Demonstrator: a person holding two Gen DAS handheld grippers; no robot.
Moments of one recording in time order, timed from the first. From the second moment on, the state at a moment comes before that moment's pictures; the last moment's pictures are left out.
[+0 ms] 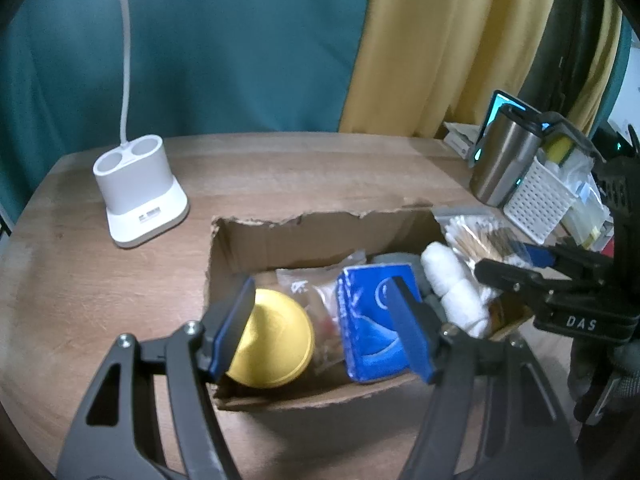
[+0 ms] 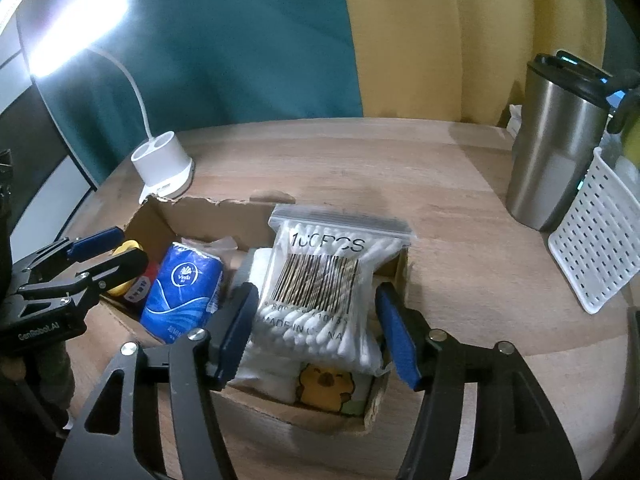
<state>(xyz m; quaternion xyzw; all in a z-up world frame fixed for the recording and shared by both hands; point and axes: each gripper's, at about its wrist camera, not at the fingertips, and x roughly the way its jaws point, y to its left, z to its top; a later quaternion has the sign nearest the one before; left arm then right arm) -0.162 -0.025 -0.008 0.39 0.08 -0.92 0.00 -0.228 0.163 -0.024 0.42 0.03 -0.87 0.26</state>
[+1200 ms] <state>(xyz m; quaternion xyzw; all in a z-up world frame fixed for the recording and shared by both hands) -0.124 -0.022 0.012 0.36 0.07 -0.93 0.00 -0.197 0.174 -0.005 0.39 0.01 -0.88 0.28</state>
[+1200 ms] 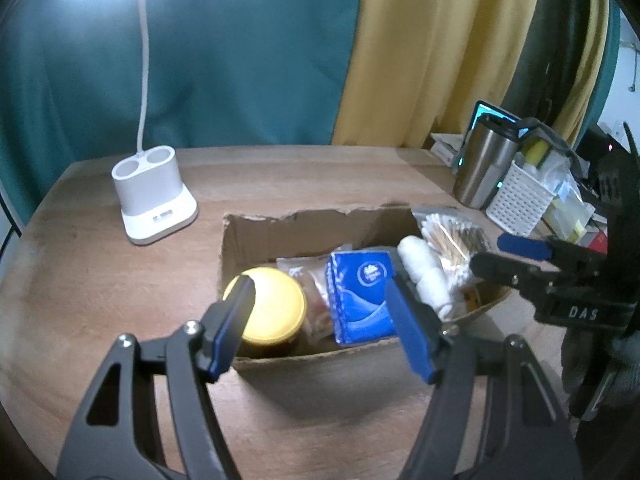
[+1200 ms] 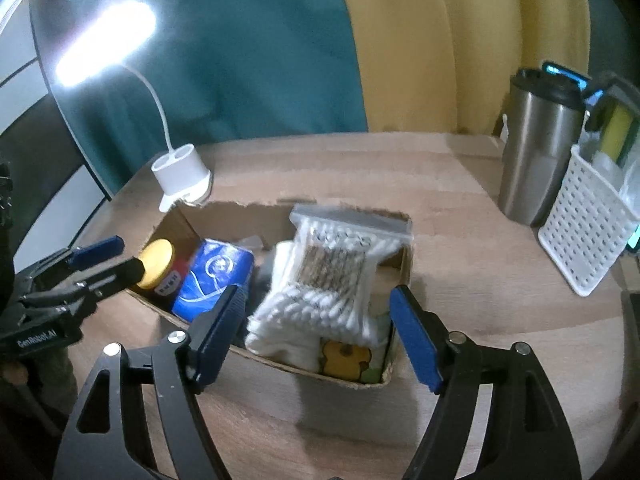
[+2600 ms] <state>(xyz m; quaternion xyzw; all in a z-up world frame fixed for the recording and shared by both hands) -0.095 -0.022 0.015 0.36 0.08 -0.93 0.00 -0.182 0.167 -0.019 0.41 0.03 -0.88 0.26</state>
